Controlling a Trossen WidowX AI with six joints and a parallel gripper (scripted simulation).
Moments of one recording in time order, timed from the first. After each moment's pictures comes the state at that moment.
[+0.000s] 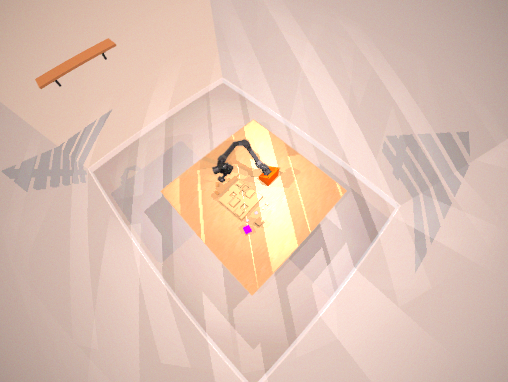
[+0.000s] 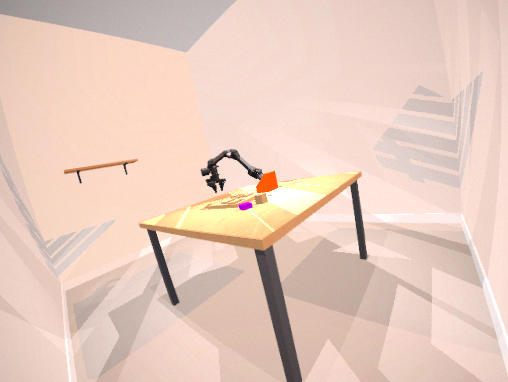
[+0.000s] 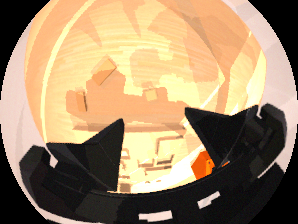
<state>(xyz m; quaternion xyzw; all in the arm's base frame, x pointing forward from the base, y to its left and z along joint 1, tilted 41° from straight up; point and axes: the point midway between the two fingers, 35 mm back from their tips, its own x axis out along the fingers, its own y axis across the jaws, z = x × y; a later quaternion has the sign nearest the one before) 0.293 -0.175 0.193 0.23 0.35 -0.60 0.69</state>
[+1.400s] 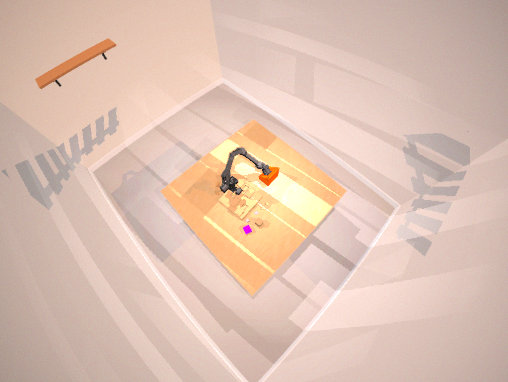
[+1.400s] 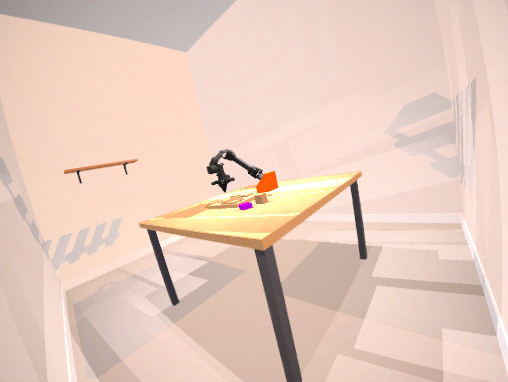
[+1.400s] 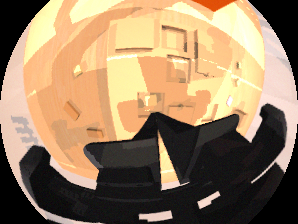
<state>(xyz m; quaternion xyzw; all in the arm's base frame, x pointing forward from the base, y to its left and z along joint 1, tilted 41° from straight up) 0.354 -0.063 0.100 0.65 -0.17 -0.67 0.31</state>
